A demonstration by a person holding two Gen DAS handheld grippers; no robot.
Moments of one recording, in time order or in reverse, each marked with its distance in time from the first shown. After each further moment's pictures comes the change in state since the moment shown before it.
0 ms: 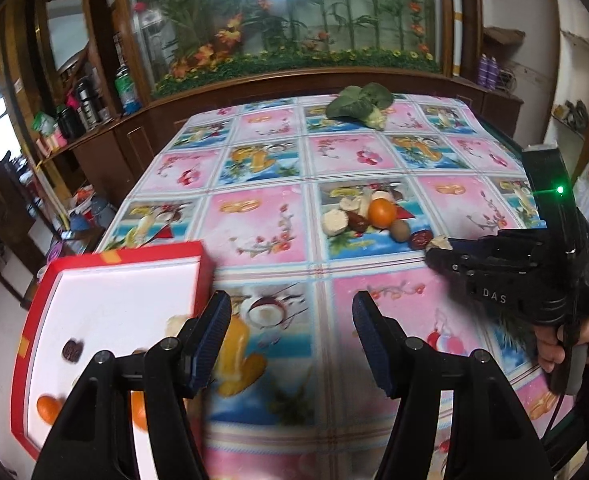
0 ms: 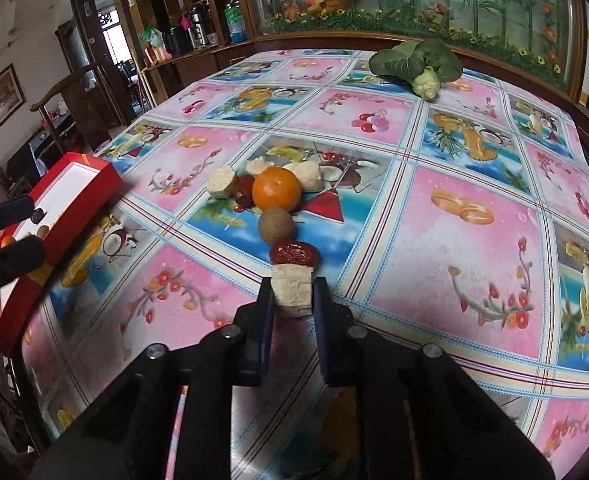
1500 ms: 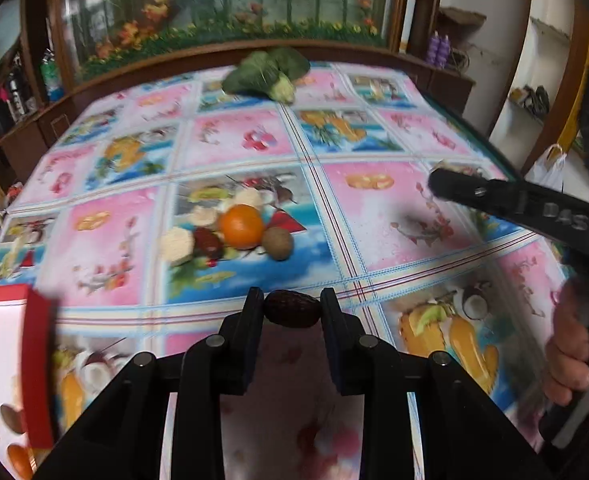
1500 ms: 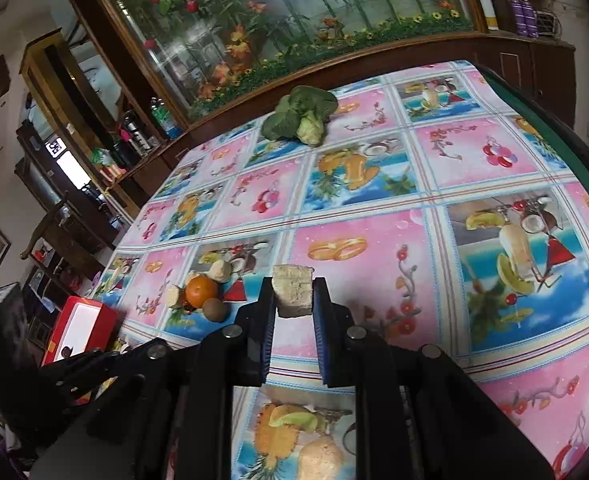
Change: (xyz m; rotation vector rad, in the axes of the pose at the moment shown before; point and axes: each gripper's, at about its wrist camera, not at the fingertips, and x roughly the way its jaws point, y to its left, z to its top) left arm 0.059 -0.075 0.030 0.015 0.068 -0.218; right arm -0.060 -0.088 0.006 0.407 -0.207 0.028
